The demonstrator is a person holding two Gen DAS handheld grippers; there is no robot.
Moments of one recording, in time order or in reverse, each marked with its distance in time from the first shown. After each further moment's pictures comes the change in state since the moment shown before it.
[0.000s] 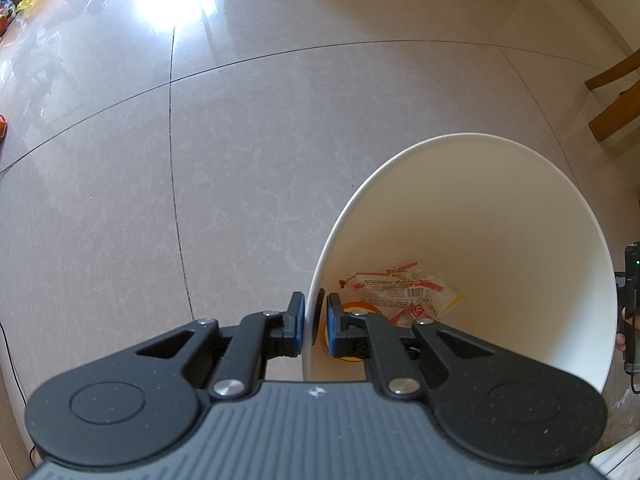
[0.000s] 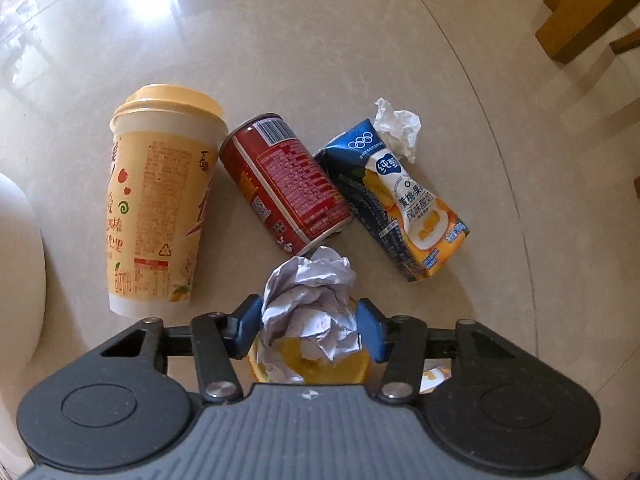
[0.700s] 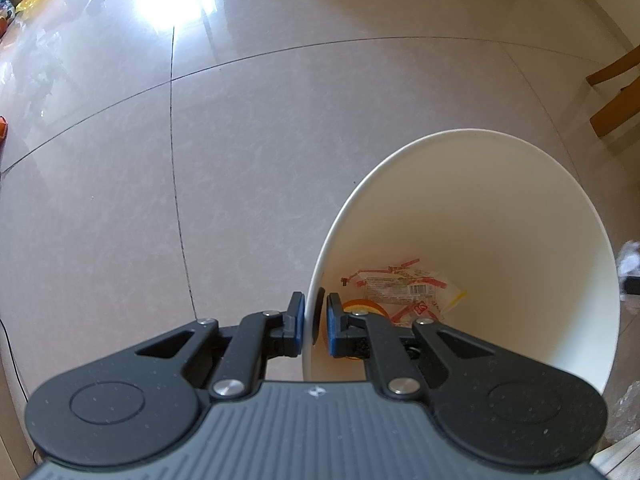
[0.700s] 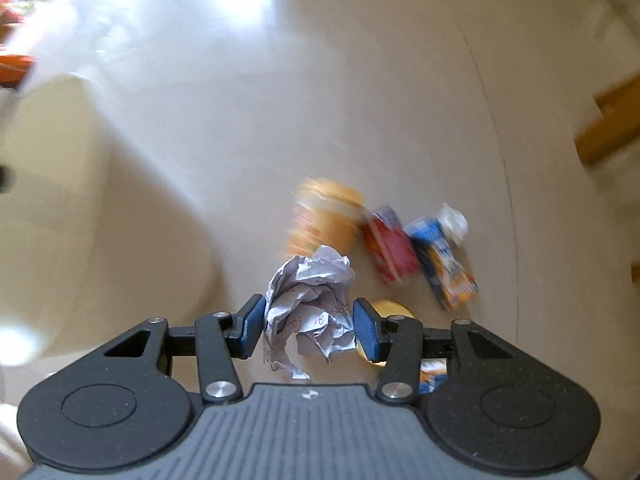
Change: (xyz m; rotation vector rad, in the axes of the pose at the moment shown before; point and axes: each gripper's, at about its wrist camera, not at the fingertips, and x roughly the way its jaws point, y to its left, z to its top) left arm 0.002 -0.003 0.001 0.002 0.007 0.005; right arm -0.189 0.053 0.016 -0.202 -0.066 0.192
